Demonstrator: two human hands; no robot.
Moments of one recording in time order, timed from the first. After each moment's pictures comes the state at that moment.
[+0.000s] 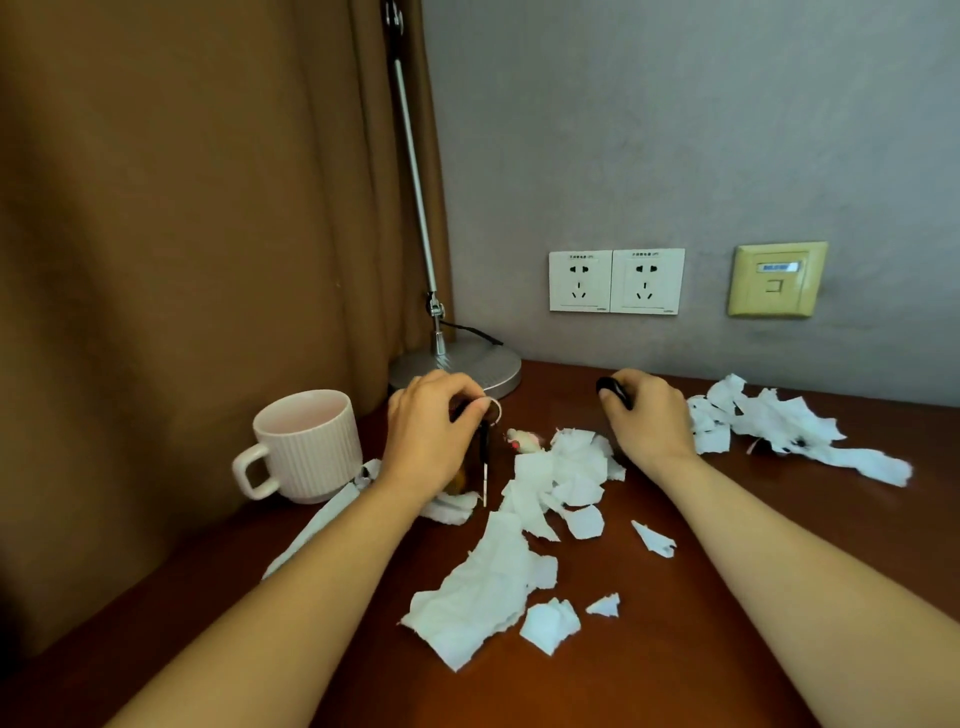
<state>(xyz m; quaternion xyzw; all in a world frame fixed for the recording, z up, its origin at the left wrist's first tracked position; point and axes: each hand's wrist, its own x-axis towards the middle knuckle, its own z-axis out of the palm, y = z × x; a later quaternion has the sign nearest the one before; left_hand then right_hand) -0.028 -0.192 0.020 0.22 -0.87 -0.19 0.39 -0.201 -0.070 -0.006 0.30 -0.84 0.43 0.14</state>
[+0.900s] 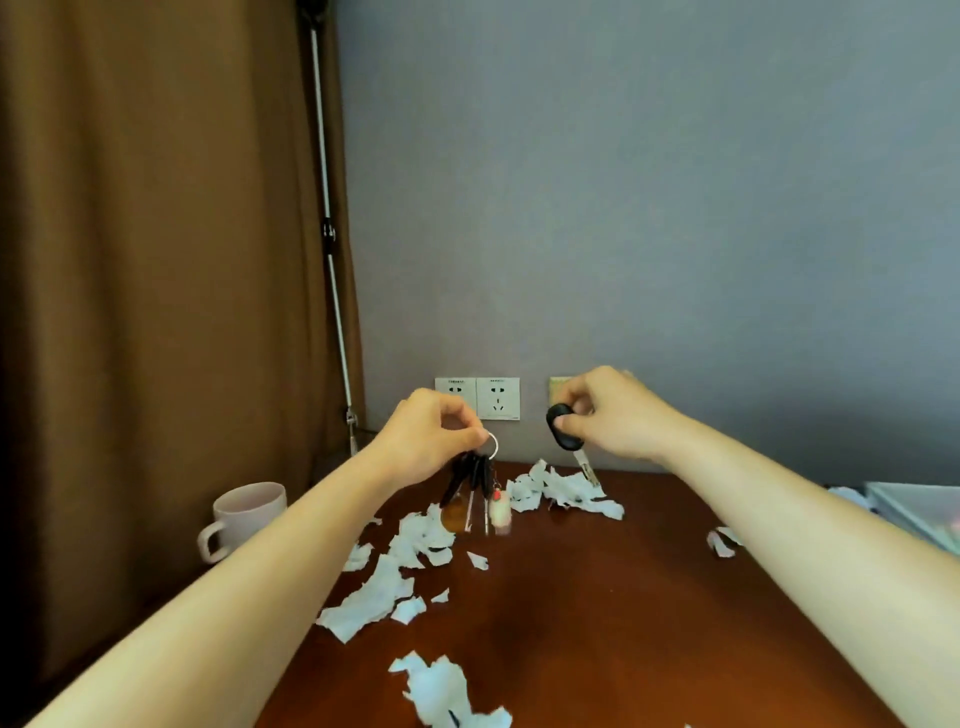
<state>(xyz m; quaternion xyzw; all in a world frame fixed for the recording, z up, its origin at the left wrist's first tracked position) 0.031 -0.027 0.158 0.08 -0.91 -0.30 0.26 -0.082 0.149 0.176 0.42 -0.85 0.29 0.12</state>
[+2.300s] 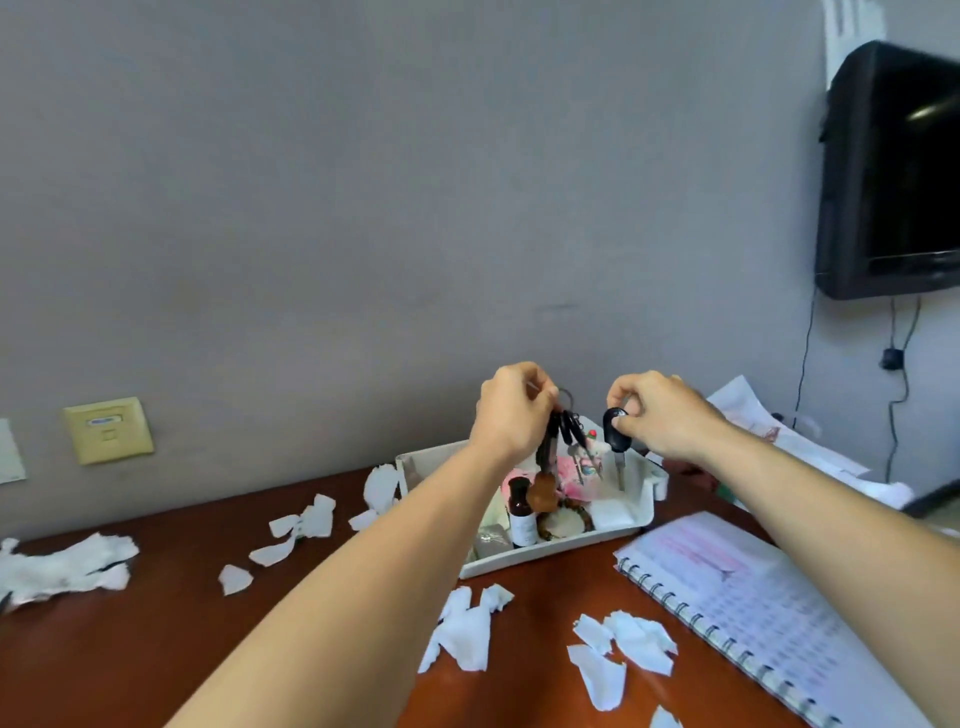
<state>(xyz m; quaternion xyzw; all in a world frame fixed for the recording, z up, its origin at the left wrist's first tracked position) -0.231 0.463 0.123 -0.16 -0.85 -0.45 0.22 -0.224 0.635 0.121 0.04 -0.95 0.21 0.21</state>
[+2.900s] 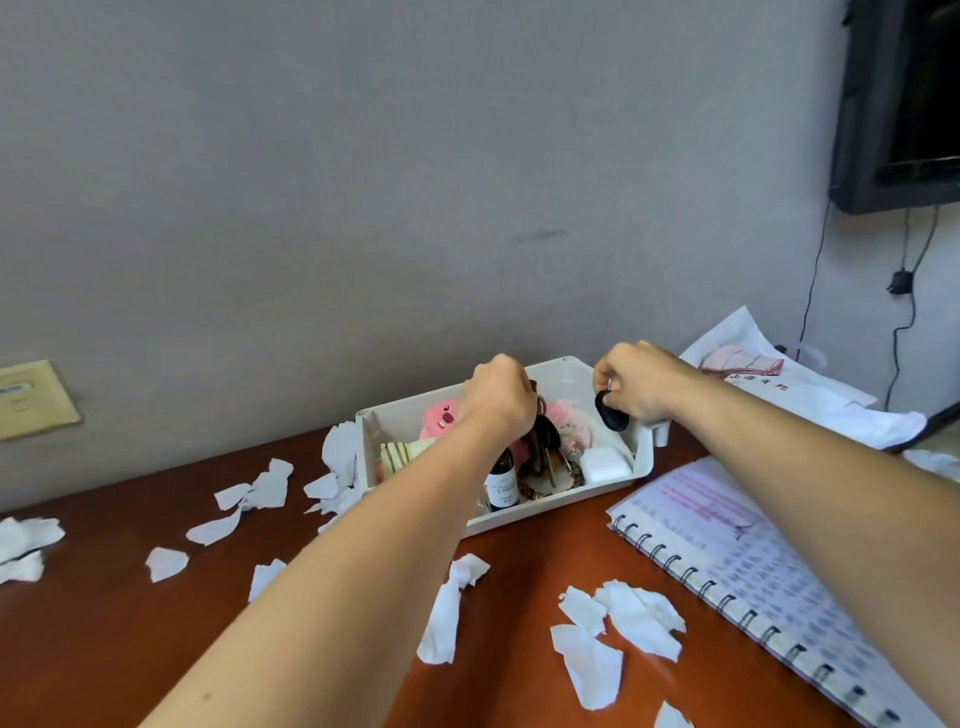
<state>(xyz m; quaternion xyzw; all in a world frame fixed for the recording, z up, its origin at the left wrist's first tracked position) -0.294 0.485 0.071 -0.07 -0.95 -0.27 0.13 -0.294 0.649 0.075 0.03 -0.99 0.11 0.12</state>
